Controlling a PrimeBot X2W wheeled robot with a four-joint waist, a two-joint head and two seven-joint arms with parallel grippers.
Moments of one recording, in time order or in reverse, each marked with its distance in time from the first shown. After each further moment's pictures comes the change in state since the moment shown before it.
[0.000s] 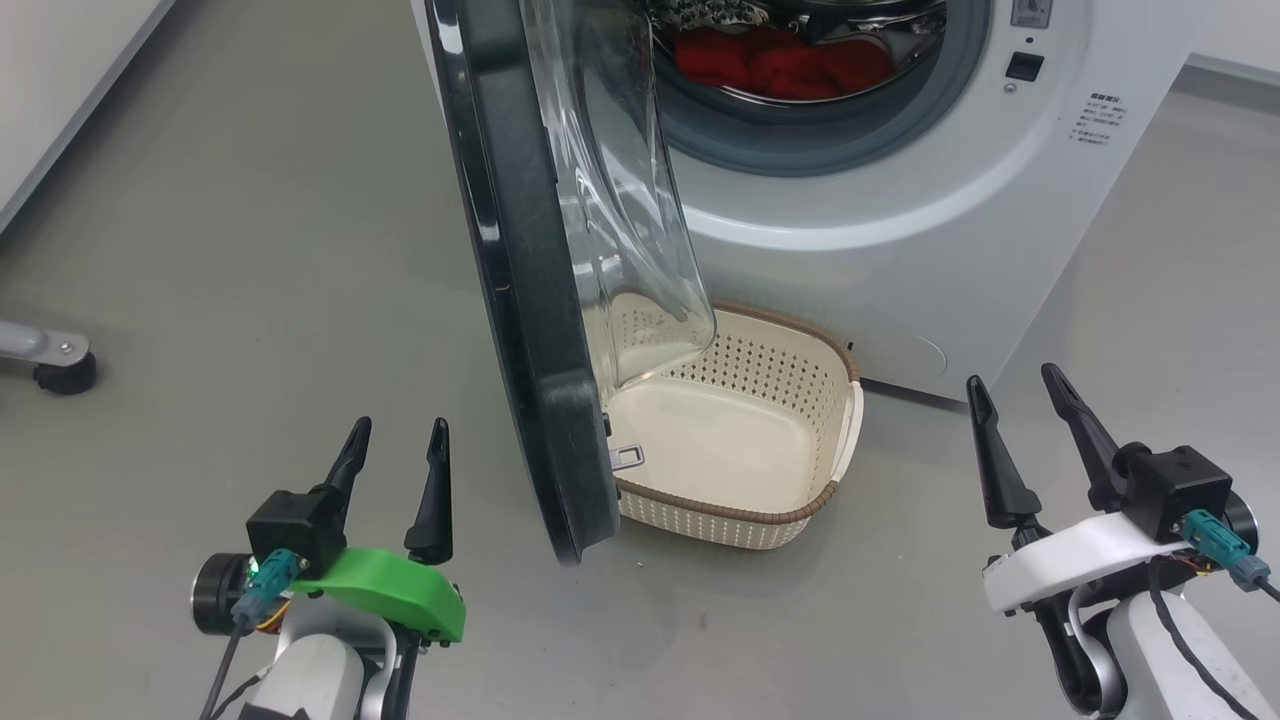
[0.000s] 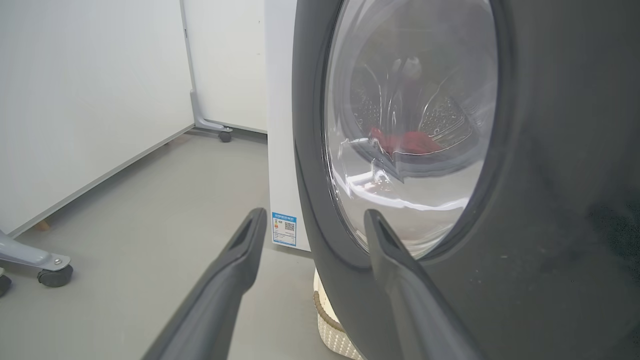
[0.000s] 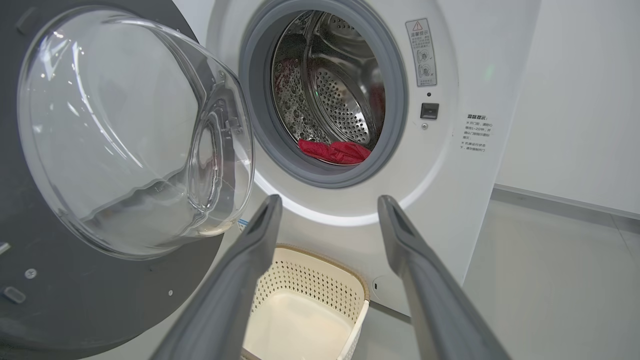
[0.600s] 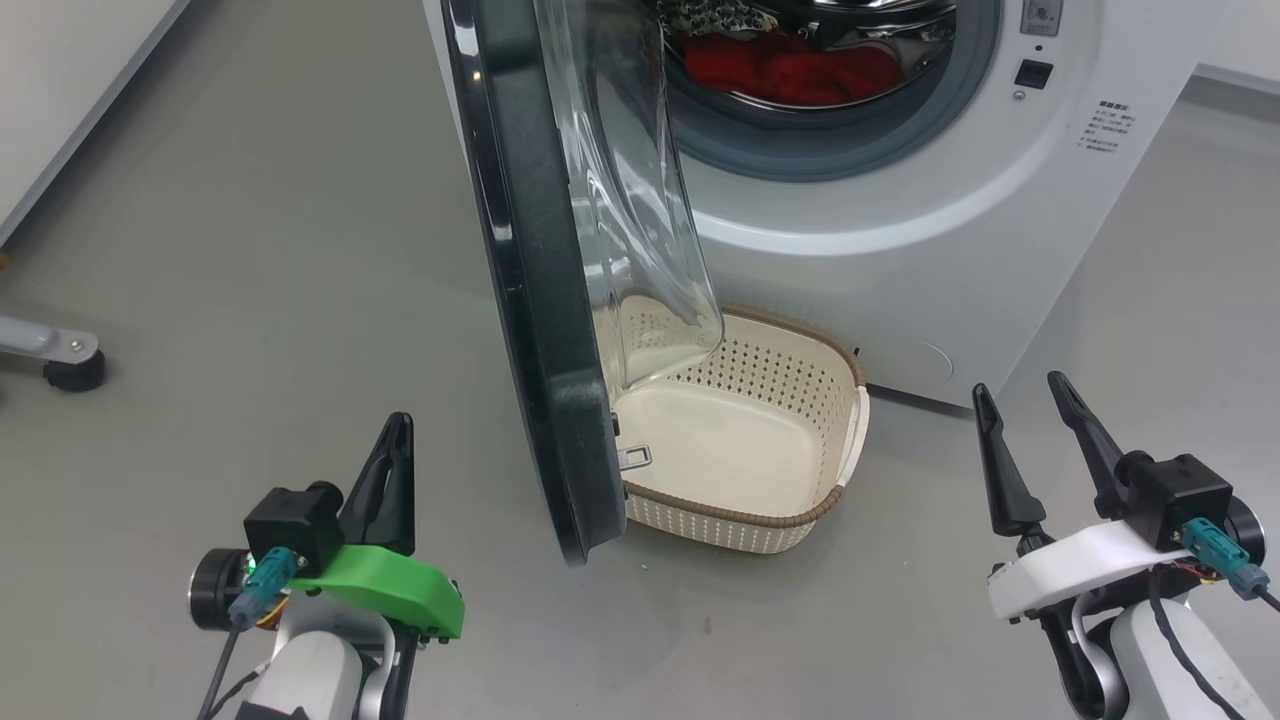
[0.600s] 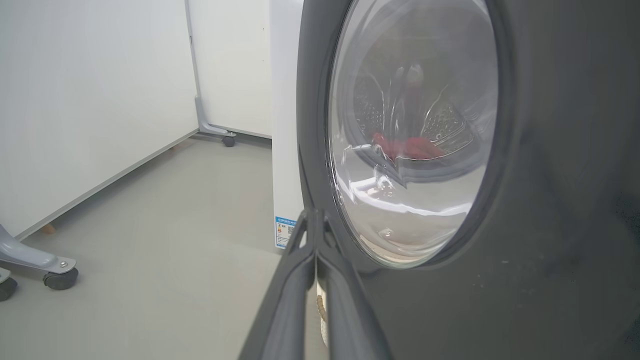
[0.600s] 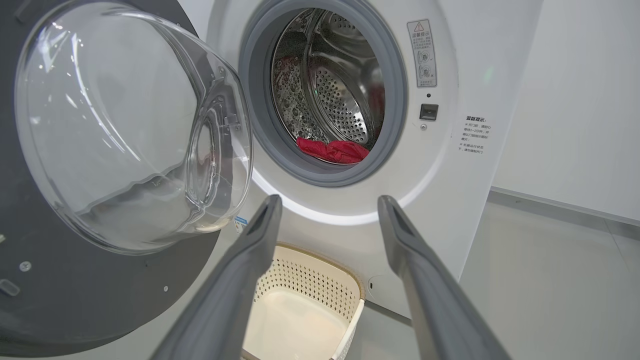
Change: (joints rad) left arm 0.001 0.000 0.003 -0.008 0.005 -0.001 0.000; right arm 0.013 0.016 -0.033 0.006 -0.044 0.014 0.000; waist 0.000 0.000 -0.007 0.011
